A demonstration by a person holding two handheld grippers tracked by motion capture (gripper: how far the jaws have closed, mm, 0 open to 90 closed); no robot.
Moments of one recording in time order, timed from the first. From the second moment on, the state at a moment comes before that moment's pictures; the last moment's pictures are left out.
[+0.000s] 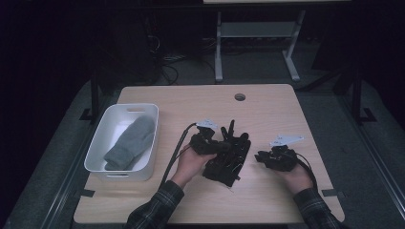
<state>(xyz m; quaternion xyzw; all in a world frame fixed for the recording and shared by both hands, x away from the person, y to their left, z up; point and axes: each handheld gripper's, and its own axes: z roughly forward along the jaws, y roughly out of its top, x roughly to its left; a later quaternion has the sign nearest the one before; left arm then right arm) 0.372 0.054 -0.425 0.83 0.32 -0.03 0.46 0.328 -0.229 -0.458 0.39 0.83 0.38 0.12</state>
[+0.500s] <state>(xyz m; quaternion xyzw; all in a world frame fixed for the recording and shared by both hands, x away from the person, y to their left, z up) 0.365 0.040 -0.422 0.84 0.29 -0.02 0.45 0.337 -0.242 -0.468 0.43 0.81 0.36 0.16</state>
